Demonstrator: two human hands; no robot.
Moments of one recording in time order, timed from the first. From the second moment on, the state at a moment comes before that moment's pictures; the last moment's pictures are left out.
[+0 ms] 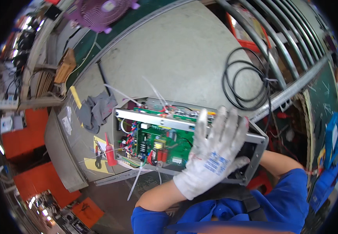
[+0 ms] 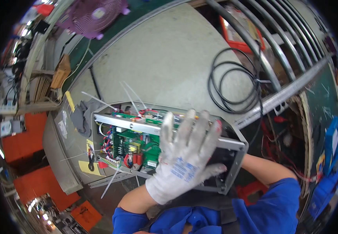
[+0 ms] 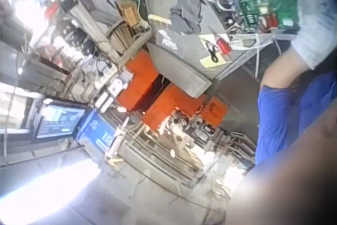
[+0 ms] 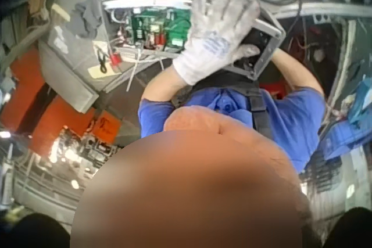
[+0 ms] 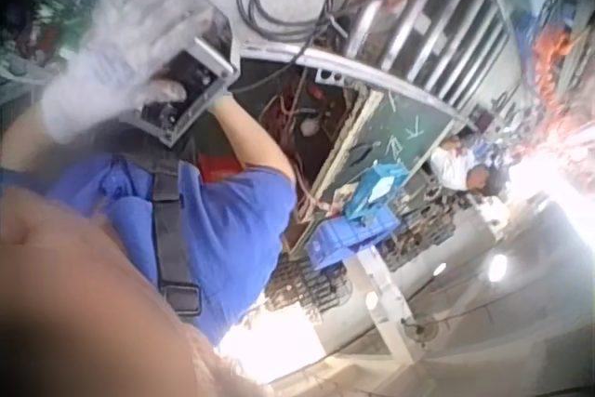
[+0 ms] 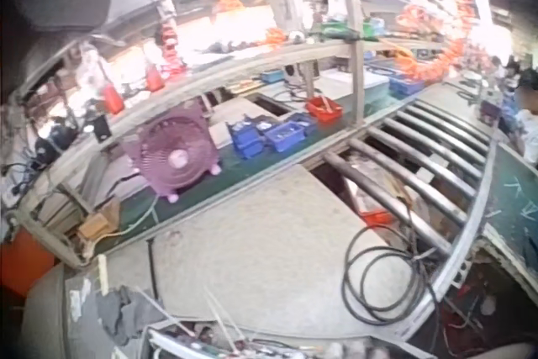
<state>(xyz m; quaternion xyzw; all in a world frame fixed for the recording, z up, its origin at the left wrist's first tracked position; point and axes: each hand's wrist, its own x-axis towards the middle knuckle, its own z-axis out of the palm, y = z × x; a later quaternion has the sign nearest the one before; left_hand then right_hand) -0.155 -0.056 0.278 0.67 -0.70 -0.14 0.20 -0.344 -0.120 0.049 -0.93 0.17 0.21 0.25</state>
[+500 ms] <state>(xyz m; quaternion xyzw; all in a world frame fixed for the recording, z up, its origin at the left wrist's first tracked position) -0.162 -0.040 0.254 0.67 -0.70 -0.11 0.22 -0.343 -0.143 0.054 -0.94 0.13 0.22 0.20</state>
